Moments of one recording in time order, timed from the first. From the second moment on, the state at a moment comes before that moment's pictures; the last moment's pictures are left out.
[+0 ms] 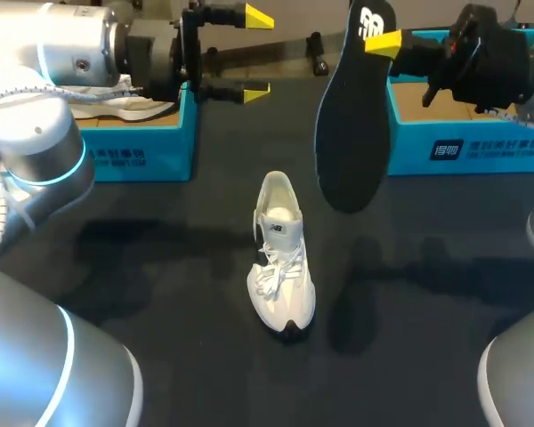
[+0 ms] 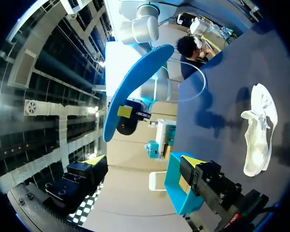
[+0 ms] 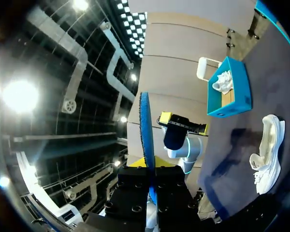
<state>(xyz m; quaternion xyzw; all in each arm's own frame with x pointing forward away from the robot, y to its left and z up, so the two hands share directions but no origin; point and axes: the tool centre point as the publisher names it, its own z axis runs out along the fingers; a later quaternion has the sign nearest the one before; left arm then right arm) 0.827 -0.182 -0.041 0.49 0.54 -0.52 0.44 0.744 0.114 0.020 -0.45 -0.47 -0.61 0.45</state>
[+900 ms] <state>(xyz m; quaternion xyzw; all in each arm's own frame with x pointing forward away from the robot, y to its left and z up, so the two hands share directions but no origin) 0.797 -0.199 -0.036 0.56 0.44 -0.51 0.49 0.798 0.076 -0.007 -0.58 -0.41 -0.50 0.49</state>
